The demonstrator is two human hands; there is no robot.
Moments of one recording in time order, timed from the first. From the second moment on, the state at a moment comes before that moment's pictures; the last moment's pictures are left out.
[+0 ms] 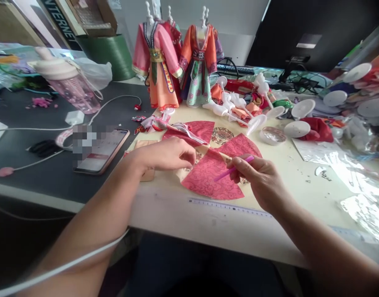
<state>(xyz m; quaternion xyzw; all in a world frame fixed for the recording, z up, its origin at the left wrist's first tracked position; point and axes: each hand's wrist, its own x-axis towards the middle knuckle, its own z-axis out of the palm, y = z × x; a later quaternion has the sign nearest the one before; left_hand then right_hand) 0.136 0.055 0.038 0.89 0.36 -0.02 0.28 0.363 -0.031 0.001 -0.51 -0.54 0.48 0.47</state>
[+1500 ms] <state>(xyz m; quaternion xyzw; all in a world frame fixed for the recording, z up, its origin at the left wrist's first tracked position) 0.160 0.036 0.024 0.95 0.26 -0.08 0.16 0.354 -0.030 -0.024 -0.58 -0.58 0.42 0.39</state>
